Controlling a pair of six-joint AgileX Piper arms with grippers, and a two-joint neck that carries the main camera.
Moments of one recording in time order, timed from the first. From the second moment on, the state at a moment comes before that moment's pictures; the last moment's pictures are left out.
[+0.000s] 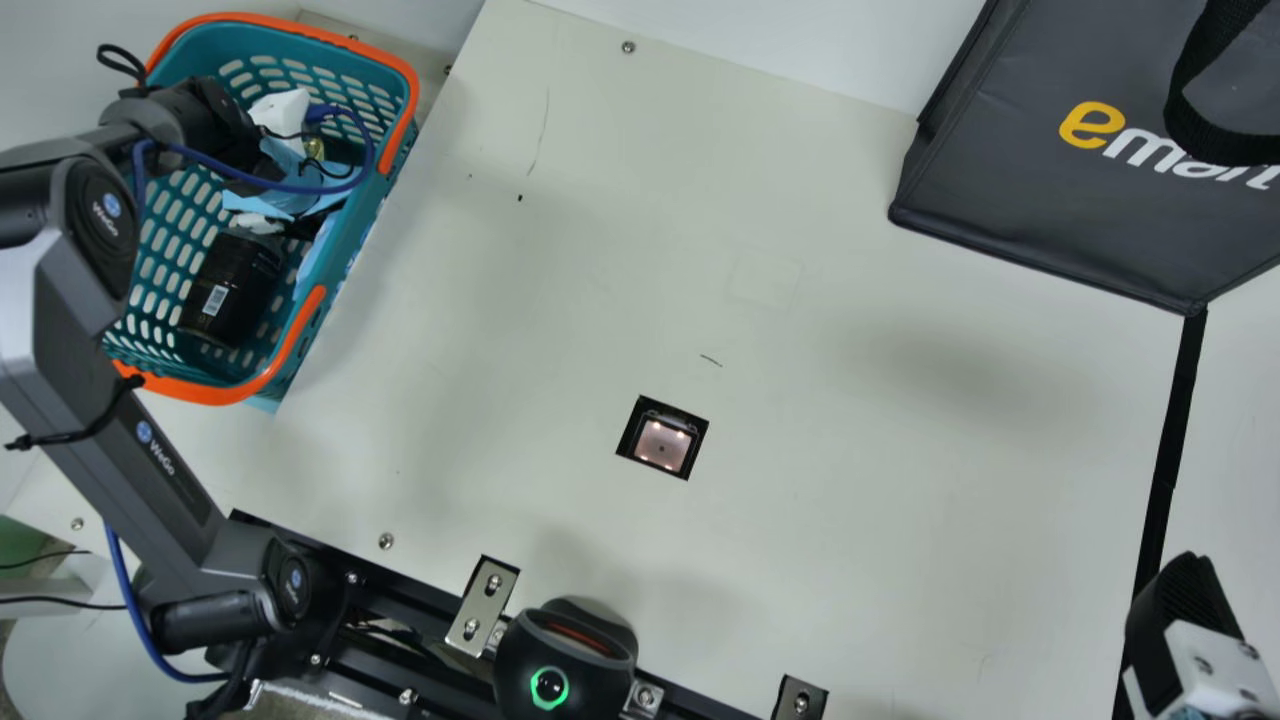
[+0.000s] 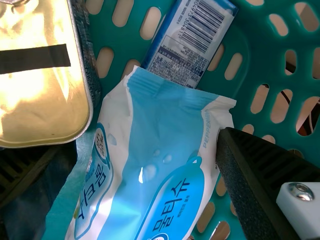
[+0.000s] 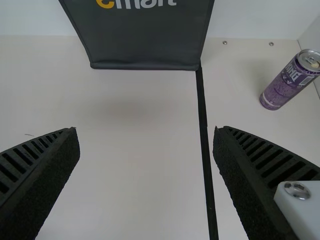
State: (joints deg) left arm 28.9 128.7 -76.4 -18.4 39.2 19.6; right arm 0.6 42.6 -69.7 -0.8 69.5 0.0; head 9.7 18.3
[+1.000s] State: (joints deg) left arm 28.7 120.1 -69.8 -22.3 34.0 19.6; right arm 0.6 42.6 -69.7 -0.8 69.4 0.0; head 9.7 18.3
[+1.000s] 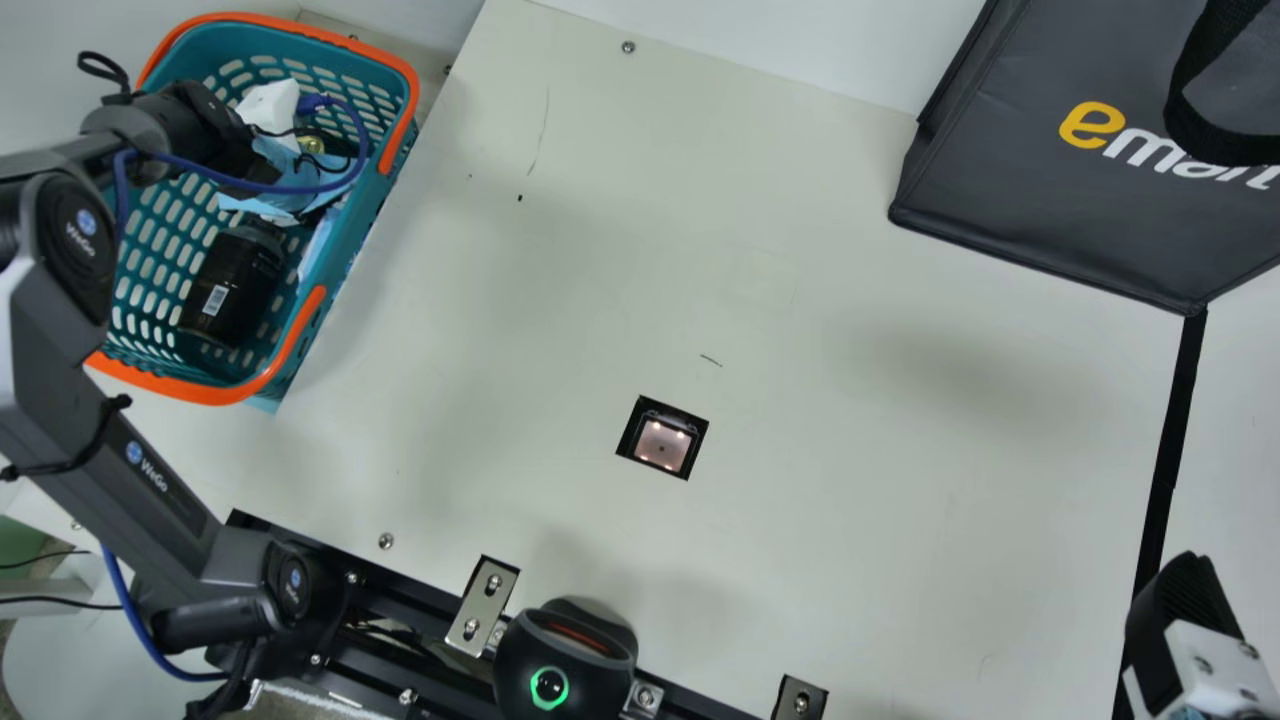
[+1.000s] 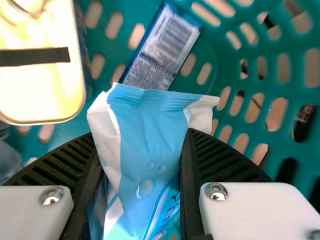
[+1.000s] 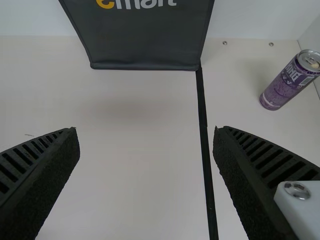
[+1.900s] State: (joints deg) left arm 28.3 94.1 -63.2 5.2 19.1 -14.7; right arm 0.6 42.6 -69.7 -0.8 69.4 0.0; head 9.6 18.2
